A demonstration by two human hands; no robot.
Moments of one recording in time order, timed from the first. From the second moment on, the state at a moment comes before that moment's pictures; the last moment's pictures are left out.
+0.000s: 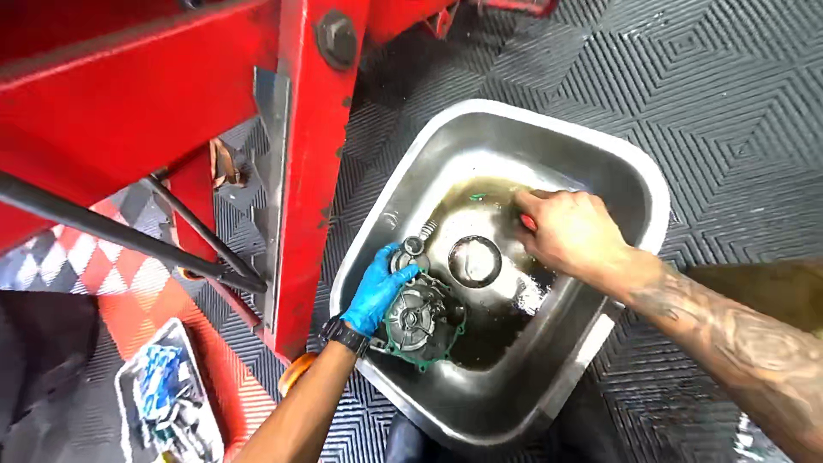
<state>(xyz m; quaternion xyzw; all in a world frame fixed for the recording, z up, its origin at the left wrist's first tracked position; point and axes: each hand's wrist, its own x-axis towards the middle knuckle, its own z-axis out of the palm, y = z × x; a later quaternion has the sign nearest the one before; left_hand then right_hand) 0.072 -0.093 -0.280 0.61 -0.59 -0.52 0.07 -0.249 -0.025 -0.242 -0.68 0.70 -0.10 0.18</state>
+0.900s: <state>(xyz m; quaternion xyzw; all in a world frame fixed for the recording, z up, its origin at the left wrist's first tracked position) 0.118 -0.045 -0.261 0.58 -0.60 -0.50 0.20 -0.219 0.057 -0.261 -0.38 0.75 -0.41 0.36</state>
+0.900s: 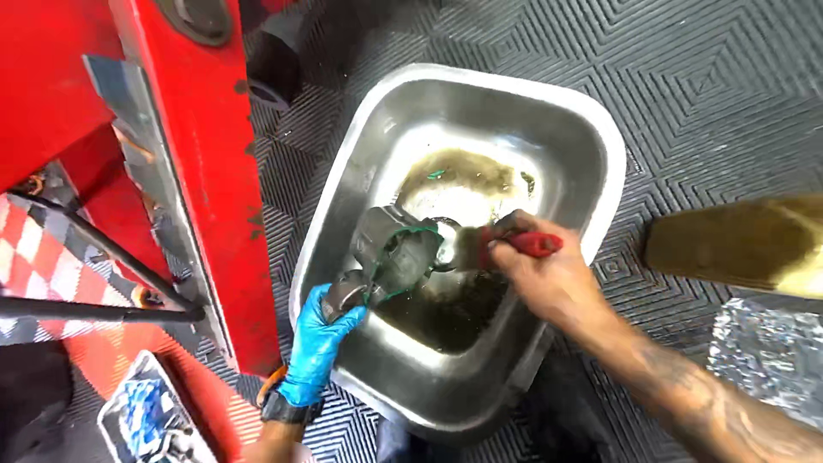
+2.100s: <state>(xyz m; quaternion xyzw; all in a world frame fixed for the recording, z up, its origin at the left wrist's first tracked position) 0.108 -0.020 -0.278 0.60 -0.64 -0.45 0.18 -0.191 0.019 -0.284 -0.62 0.64 -0.31 0.32</state>
